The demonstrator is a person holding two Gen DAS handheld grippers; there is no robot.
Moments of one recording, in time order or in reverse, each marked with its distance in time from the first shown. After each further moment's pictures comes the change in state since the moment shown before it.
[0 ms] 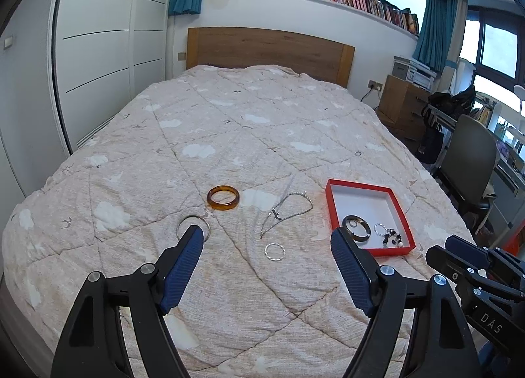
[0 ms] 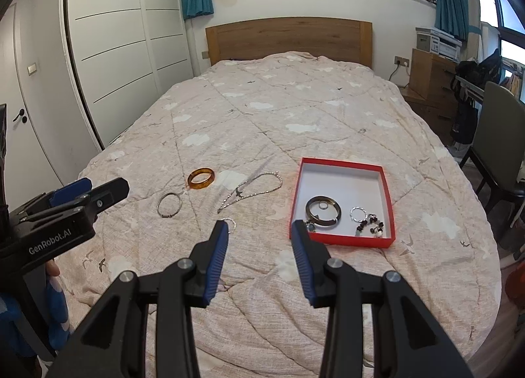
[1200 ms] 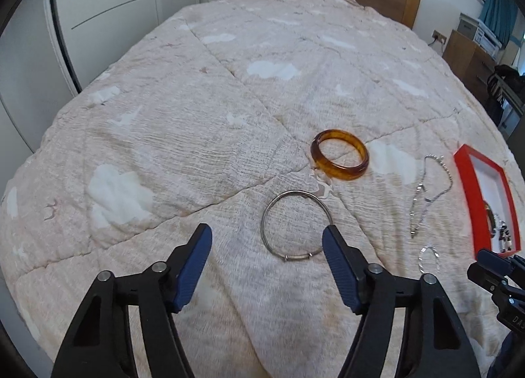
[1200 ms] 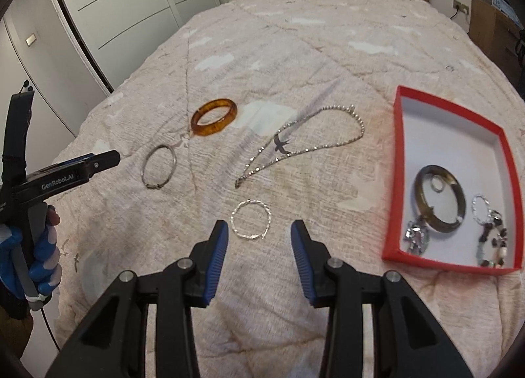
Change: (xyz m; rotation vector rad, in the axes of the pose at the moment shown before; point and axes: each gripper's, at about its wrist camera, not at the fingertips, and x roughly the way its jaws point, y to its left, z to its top) left arm 0.218 0.159 -0.004 -0.051 0.322 0.150; right arm 0.238 0.024 -0.012 -0.015 0.313 0.192
